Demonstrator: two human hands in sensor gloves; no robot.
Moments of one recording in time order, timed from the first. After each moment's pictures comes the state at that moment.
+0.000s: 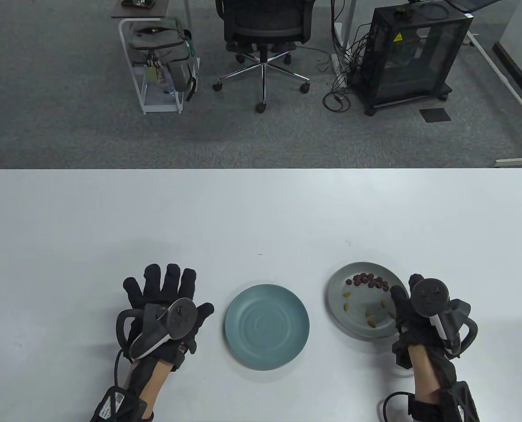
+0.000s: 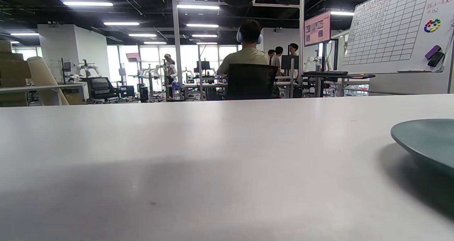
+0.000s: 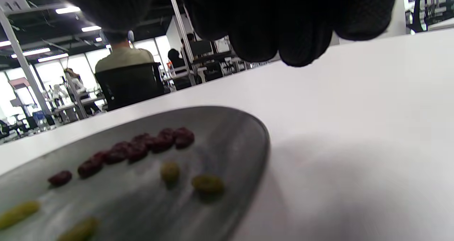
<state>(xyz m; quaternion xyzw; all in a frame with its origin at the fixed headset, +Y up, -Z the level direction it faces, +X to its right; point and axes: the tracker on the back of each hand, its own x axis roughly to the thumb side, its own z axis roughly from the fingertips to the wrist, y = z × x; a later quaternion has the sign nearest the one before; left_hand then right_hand) -0.209 -0.694 -0.313 0.06 -0.07 0.00 1.00 0.297 -0.706 -0.328 -0.22 -0.06 0.96 0.16</state>
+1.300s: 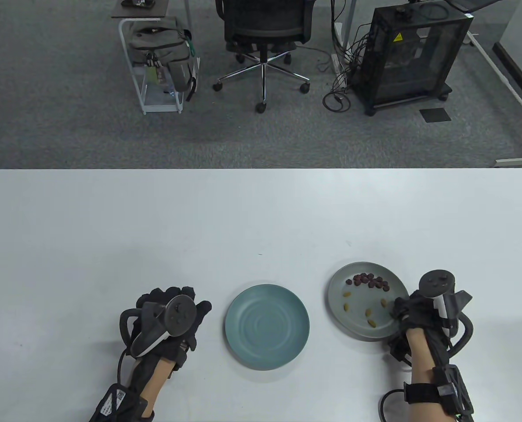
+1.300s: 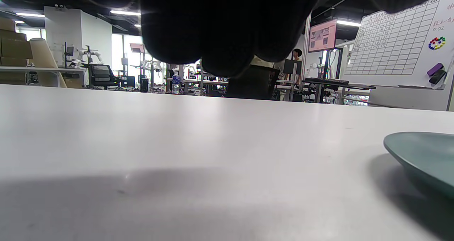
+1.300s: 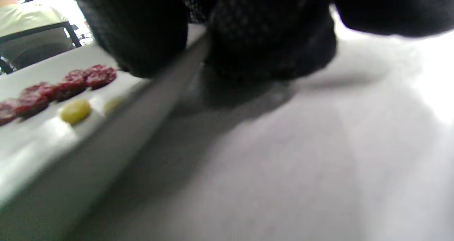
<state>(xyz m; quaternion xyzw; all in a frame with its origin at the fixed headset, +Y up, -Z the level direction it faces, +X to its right) -0.210 -0.698 -0.319 0.06 -0.06 0.05 1.00 0.322 -0.746 -0.354 -0.35 0.03 0.91 0.23</state>
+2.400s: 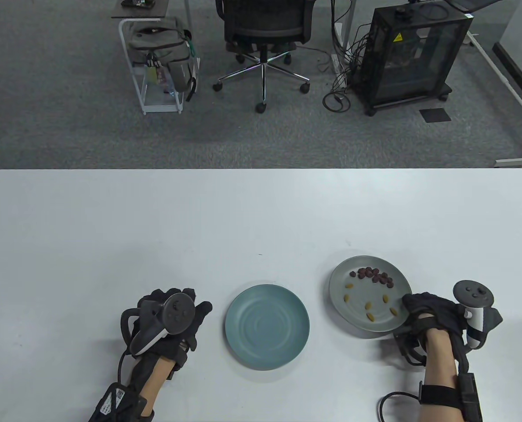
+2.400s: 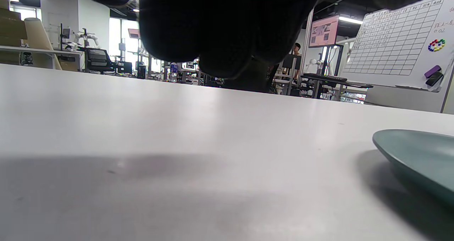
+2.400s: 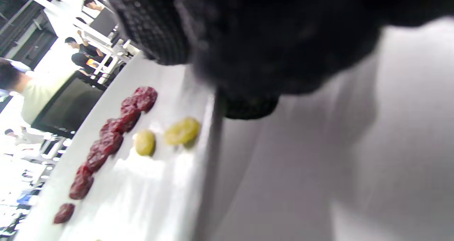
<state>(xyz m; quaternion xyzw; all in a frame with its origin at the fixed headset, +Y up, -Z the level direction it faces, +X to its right) -0.211 -0.696 -0.319 0.04 -0.07 0.08 0.99 0.350 -0.752 -0.344 -0.33 0.05 0.82 0.47</state>
